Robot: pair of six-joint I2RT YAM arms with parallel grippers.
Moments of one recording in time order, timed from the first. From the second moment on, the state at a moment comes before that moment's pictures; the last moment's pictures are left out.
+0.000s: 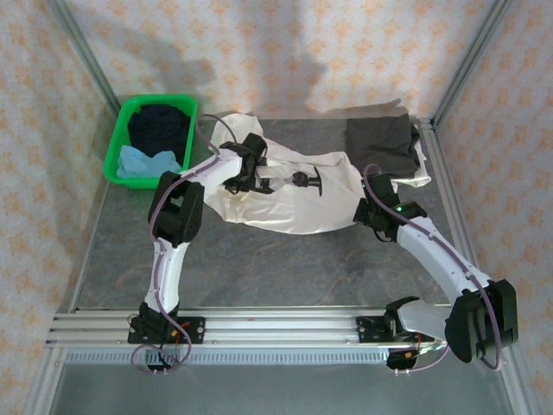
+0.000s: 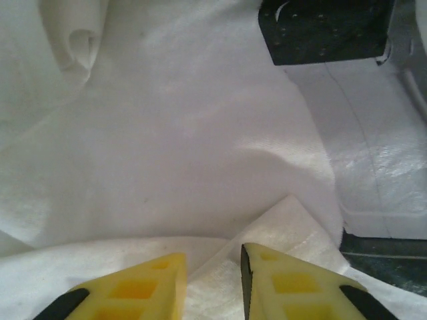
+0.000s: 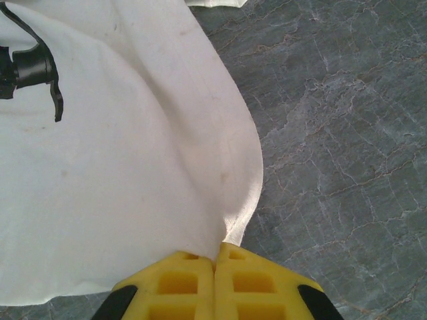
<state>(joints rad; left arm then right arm) -0.38 2.22 1.76 -0.91 -0.31 -0.38 0.32 1.17 0.85 -0.70 0.22 0.57</state>
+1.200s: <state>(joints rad) -0.37 1.83 1.55 -0.91 -0.27 -0.41 0.32 1.15 0.85 -0.70 0.23 0.57</state>
